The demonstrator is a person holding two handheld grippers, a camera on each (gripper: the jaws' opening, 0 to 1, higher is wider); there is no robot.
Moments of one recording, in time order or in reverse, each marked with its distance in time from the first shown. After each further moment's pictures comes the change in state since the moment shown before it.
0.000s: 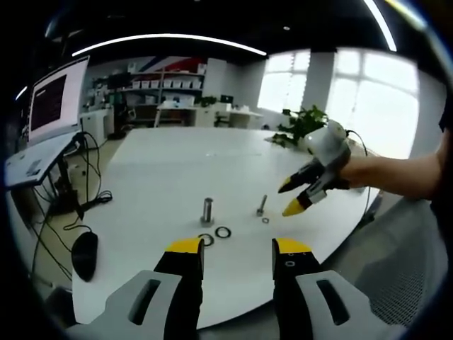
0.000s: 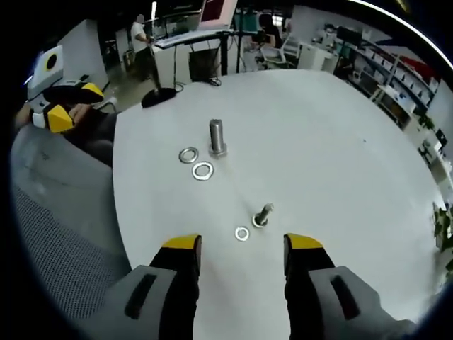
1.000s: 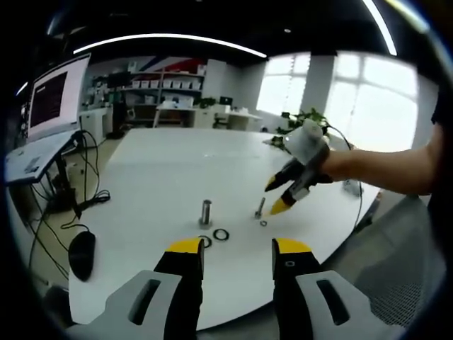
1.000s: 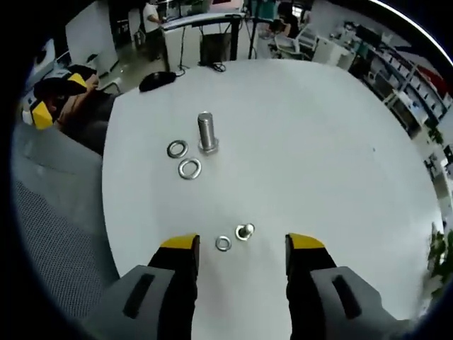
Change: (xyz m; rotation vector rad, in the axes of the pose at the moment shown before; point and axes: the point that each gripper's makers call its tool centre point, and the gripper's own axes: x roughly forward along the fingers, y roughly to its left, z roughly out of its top) left arm -0.001 0.001 0.003 -0.021 -0.022 -0.014; right arm 0.016 -0.022 0.011 -0.074 0.081 0.015
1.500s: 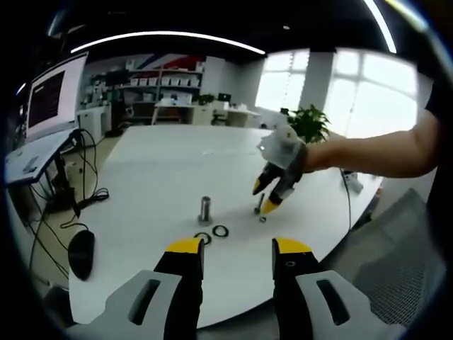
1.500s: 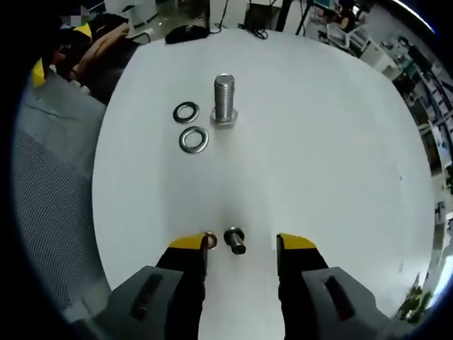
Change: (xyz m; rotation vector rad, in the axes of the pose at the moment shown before) left arm 0.002 0.000 -0.004 0.006 0.029 -0.004; right arm 0.035 -0.009 -0.002 -0.270 0.190 0.085
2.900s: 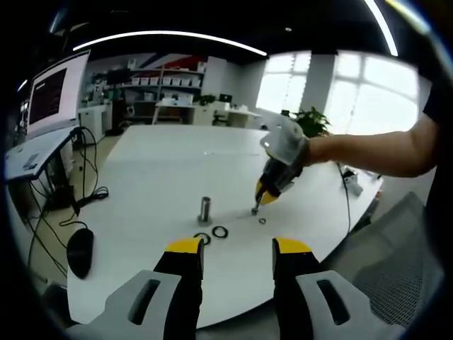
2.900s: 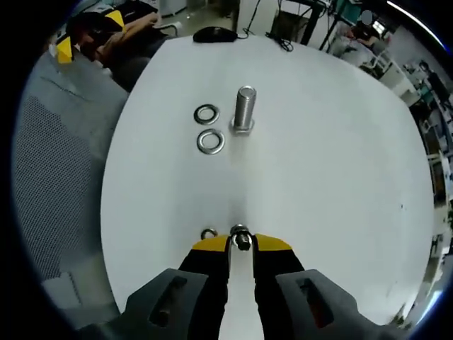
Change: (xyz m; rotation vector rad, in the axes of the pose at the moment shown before) left arm 0.000 0.001 0.001 -0.016 -0.009 -0.001; right arm -0.001 0.005 0.005 -0.162 -0.004 0.083
